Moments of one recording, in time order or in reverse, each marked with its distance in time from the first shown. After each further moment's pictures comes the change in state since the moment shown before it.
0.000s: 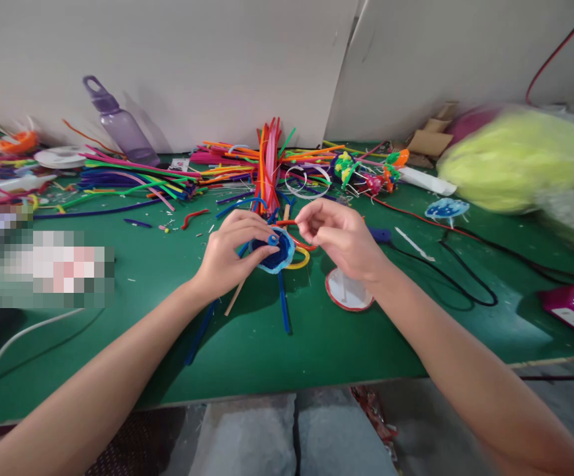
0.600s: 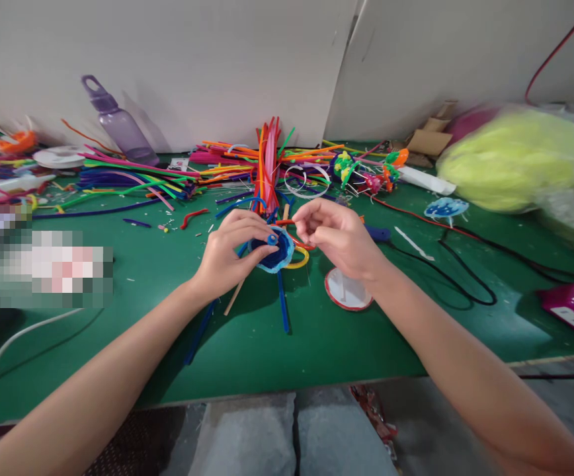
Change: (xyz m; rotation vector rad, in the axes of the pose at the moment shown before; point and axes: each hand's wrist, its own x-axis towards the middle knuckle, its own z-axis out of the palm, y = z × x) left_hand 0.001 0.000 0.000 0.004 -0.001 -0.003; right_hand 0.001 0.002 0.000 -0.007 -0.025 0.014
